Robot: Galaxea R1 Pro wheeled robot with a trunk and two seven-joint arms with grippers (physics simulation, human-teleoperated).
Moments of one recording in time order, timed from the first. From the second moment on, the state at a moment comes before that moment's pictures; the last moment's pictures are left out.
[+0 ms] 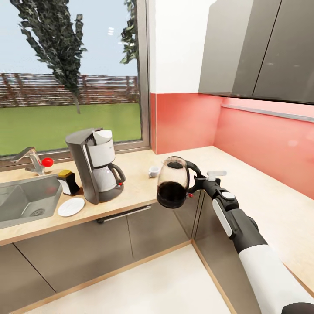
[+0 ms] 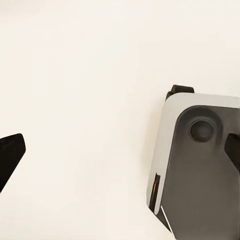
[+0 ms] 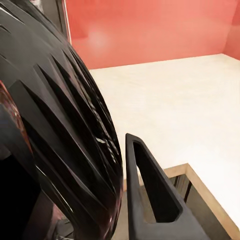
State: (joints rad) left arm -0.09 0.17 0.18 -0.12 -0.02 -0.12 -0.03; right arm -0.77 -0.06 0.14 -1.08 -0.16 0.32 -0.04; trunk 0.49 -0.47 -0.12
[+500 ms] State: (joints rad) left arm -0.05 0.17 0.17 -0.06 -0.03 -0.11 -0.02; right arm -0.77 0.02 0.15 -1.13 -0.15 0.35 -0.05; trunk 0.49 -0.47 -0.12
